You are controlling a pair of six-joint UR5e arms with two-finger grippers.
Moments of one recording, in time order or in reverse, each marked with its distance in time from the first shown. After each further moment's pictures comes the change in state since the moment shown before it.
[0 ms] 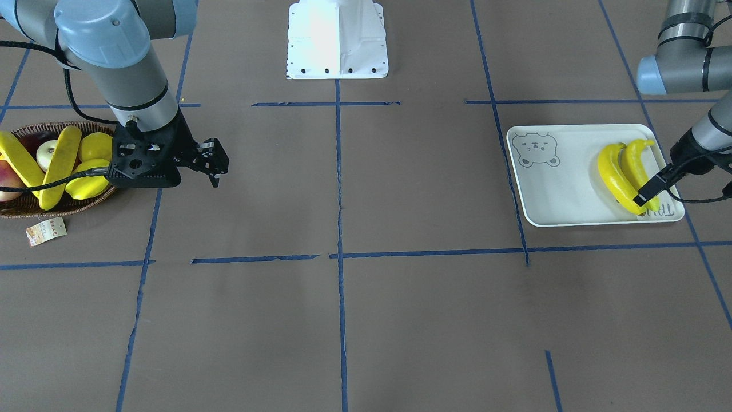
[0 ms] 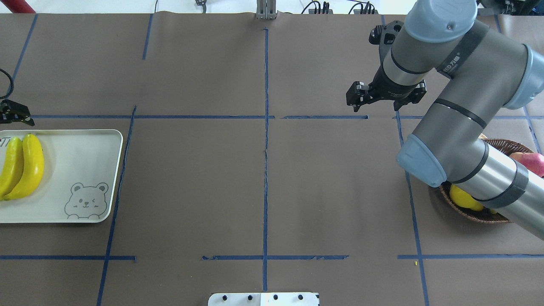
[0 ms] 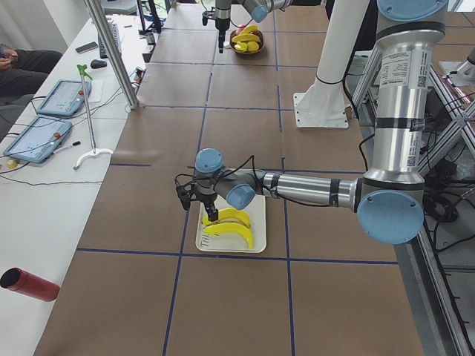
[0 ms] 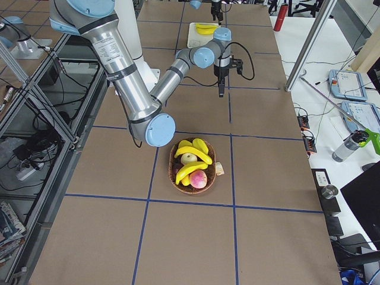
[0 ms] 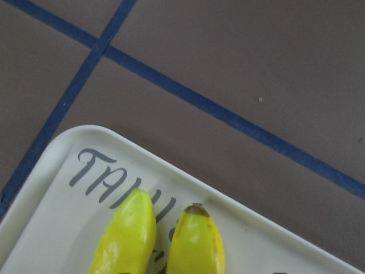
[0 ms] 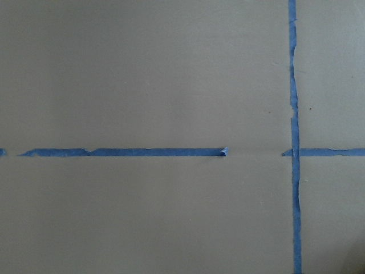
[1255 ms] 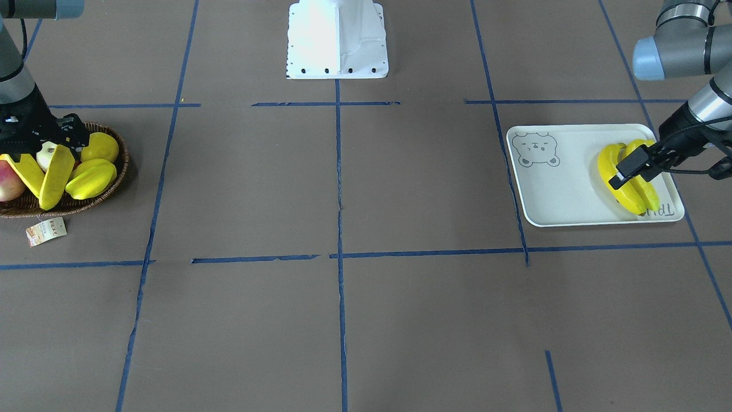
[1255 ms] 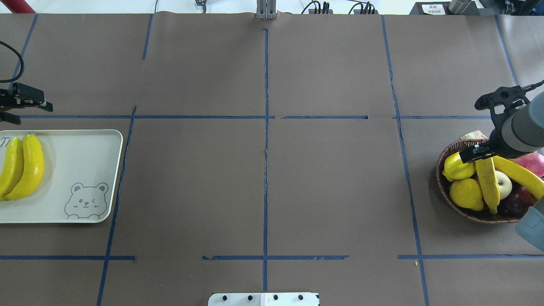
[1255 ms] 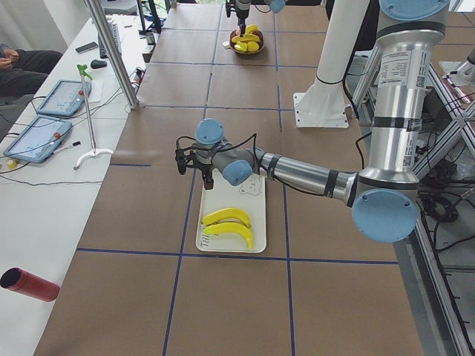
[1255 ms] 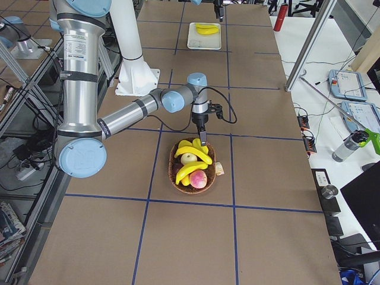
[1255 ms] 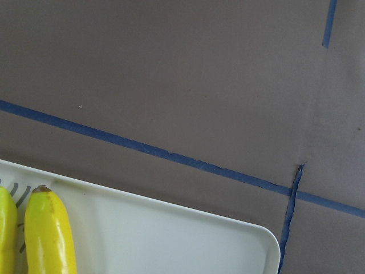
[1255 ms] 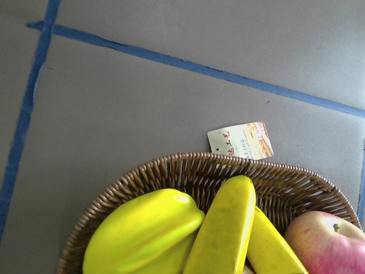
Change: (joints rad) left arm -0.002 -0.032 -0.137 0.000 -0.071 0.088; right arm -0.005 -0.591 0.174 0.216 -0.176 -0.263
